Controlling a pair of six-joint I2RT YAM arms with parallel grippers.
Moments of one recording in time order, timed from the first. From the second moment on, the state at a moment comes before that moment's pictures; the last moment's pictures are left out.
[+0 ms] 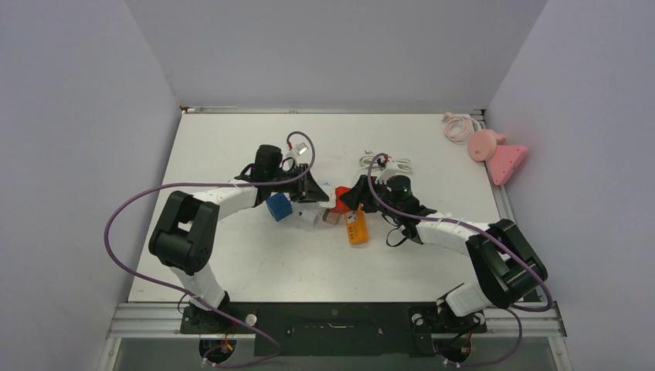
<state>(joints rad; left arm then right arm) -0.39 1.73 0.98 0.10 0.83 -0.70 0.52 1.47 0.60 0.47 -0.22 0.59</state>
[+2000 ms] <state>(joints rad) -0.35 1.77 1.09 -0.27 0.42 -0.47 0.51 1.45 0.58 0.41 -0.14 0.53</state>
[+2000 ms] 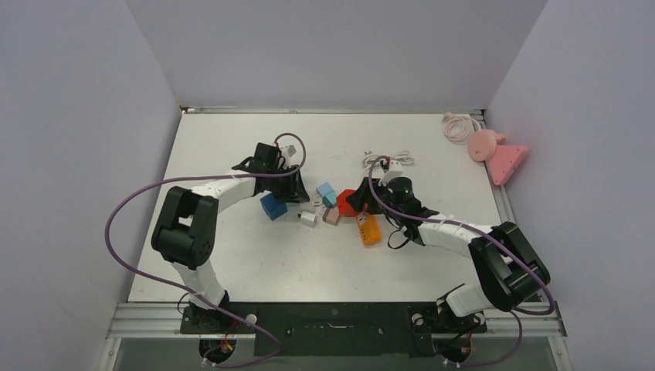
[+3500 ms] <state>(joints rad) -0.37 1.55 1.00 -0.12 0.51 -0.48 0.63 1.28 0.63 0.00 0.07 0.35</state>
